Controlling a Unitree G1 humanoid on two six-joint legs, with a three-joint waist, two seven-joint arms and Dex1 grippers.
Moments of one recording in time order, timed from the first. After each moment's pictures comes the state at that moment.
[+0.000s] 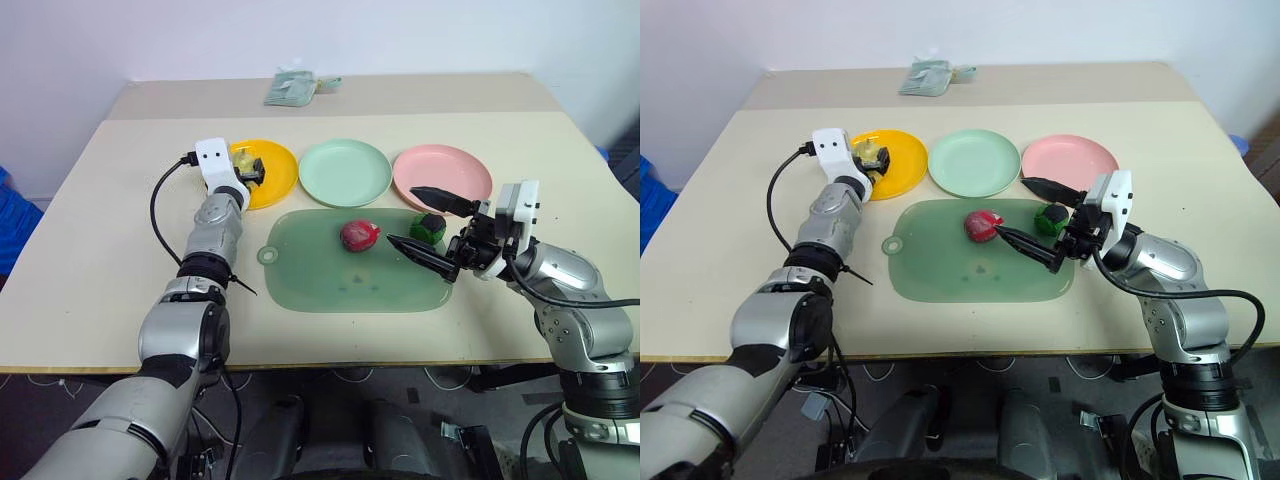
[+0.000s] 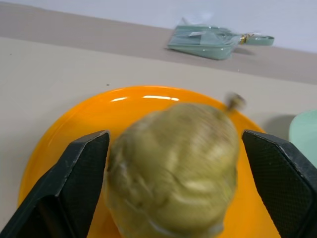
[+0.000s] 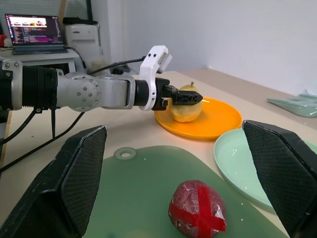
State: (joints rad) left arm -1.02 0.19 0.23 1.06 -0.21 -0.07 -0.06; right arm -0.29 -0.61 -0.14 -0.25 0.63 0.29 0.93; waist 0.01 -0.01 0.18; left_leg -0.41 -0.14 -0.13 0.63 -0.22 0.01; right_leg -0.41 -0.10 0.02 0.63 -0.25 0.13
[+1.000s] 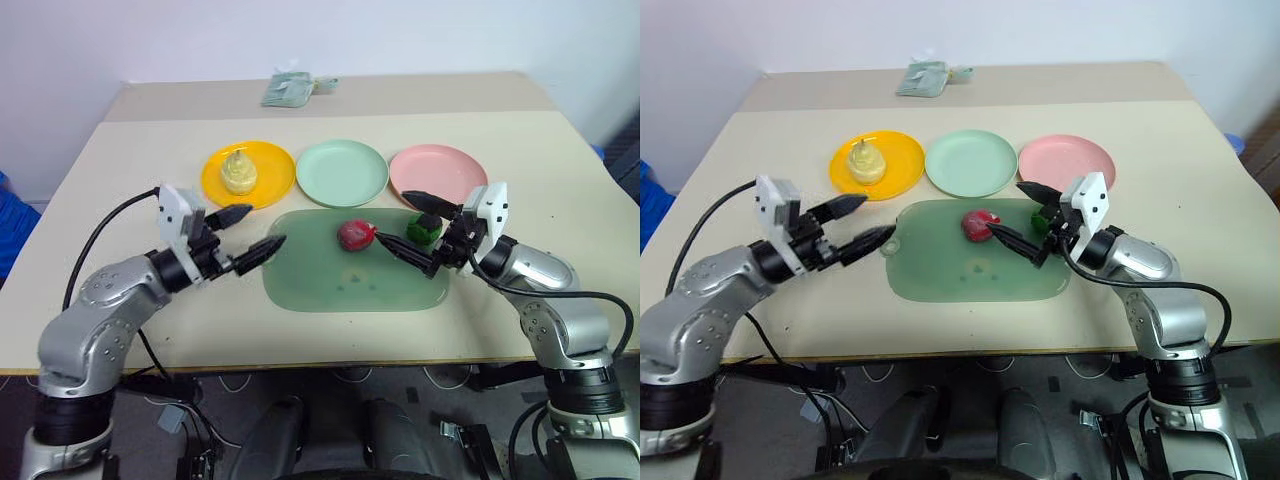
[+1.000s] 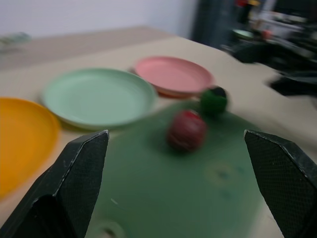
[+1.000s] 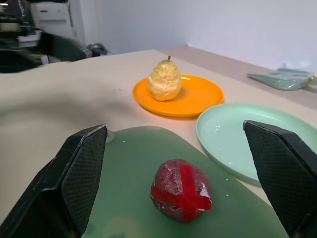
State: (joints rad) left arm -0.18 0.66 0.22 -0.44 -0.76 0.64 -0.78; right arm -0.32 -0.56 -0.06 -0.22 0.51 0.32 0.81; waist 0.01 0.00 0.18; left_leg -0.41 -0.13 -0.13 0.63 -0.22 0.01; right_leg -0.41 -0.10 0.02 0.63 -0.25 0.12
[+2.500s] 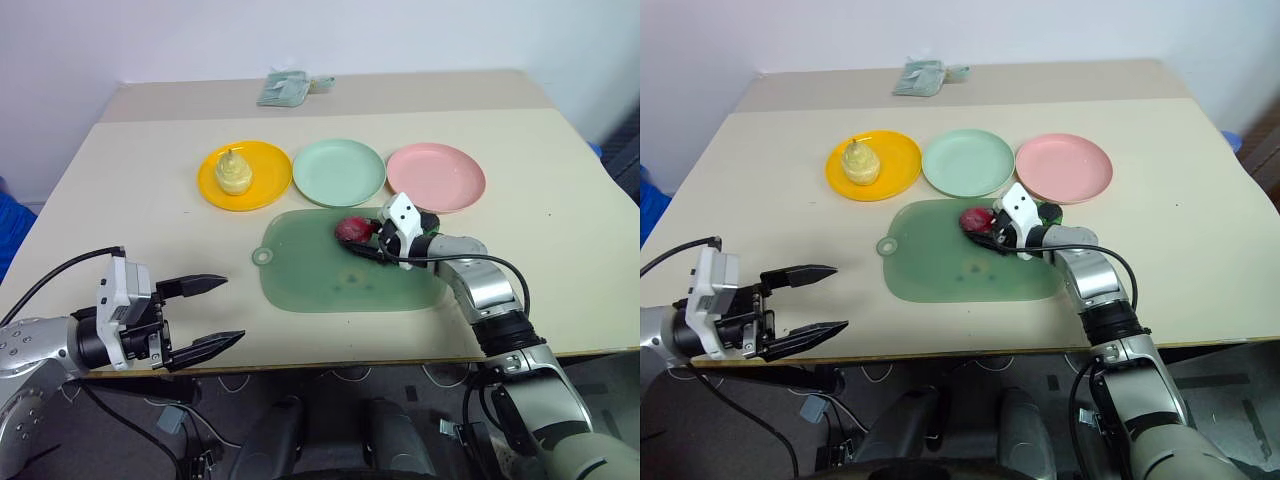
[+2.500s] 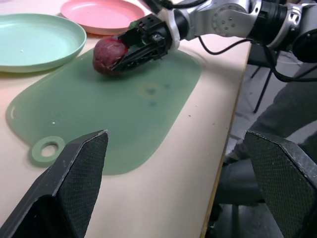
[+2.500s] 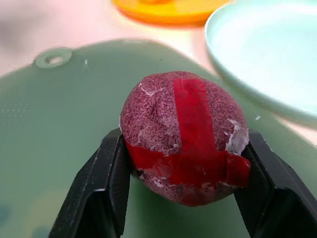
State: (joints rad) left arm 0.23 0.82 0.43 -0.57 -0.77 0.49 -1.07; right arm -0.61 -0.39 0.11 0.27 0.22 0.32 0.83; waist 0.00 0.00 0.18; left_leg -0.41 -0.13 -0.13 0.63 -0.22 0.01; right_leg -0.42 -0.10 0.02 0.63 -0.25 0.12
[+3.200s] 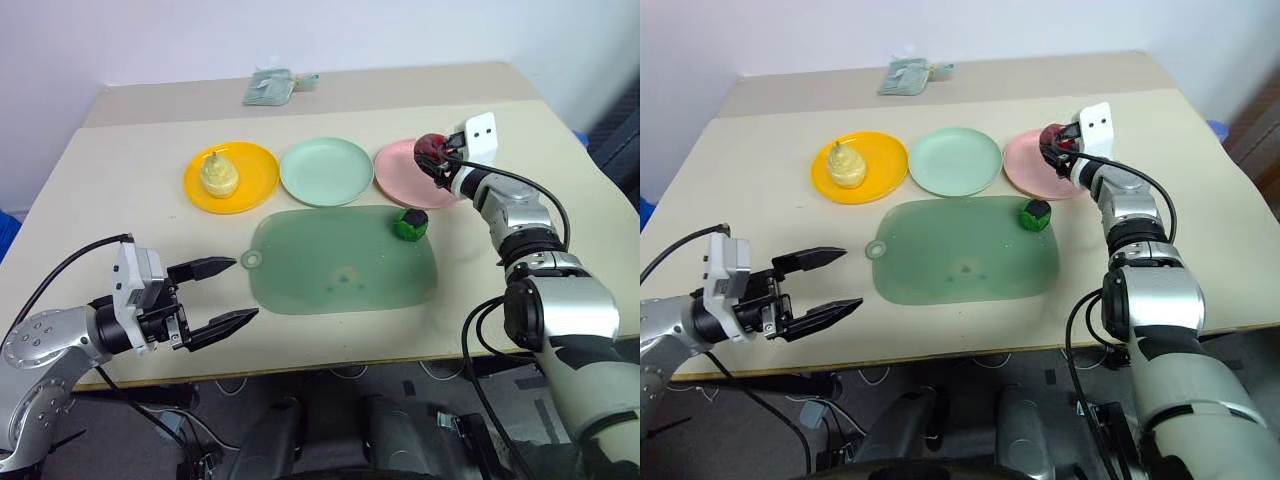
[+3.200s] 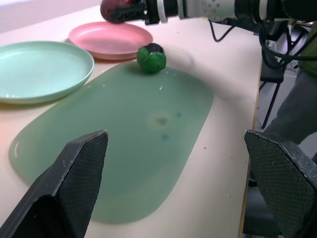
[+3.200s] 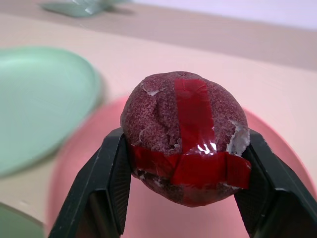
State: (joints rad) left arm 0.15 0.77 0.36 -0.60 -0.77 0.49 -0.96; right arm -1.15 -0.46 -0.10 1.31 0.08 -0.09 0.51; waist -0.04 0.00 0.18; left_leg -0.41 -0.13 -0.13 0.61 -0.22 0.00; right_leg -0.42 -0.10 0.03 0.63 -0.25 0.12
